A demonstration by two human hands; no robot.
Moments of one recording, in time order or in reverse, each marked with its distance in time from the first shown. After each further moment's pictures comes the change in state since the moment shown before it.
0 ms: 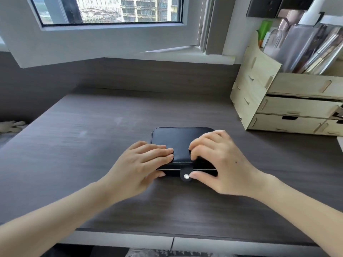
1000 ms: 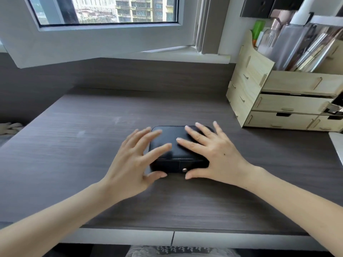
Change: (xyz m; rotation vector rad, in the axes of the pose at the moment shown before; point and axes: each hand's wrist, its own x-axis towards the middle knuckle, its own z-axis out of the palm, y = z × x) left_hand -0.006 0.006 0.000 0.112 -0.049 -0.234; right_hand -0.001 0.013 0.023 -0.197 -0.200 0.138
